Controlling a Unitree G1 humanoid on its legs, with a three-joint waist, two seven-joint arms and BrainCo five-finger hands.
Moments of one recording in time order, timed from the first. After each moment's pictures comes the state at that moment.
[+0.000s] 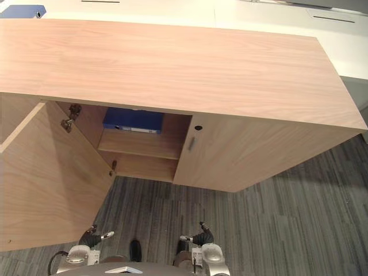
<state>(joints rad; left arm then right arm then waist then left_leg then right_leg) 0.05 0.08 0.06 0.99 0.07 -0.05 0.12 0.06 -0.04 -0.08 0.89 -0.07 -0.06 -0.10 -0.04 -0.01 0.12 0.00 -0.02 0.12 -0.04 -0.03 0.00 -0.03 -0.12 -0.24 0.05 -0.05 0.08</state>
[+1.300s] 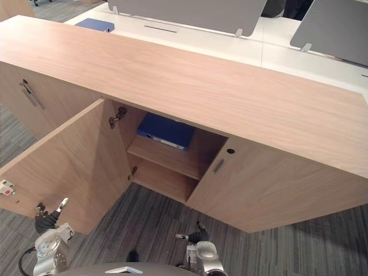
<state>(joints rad) 0.18 0.03 0.36 0.44 -0.21 -0.14 0.37 0.01 -0.01 -0.08 0.92 -0.09 -0.05 -0.15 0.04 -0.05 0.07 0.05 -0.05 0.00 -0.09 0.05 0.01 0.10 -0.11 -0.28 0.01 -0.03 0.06</state>
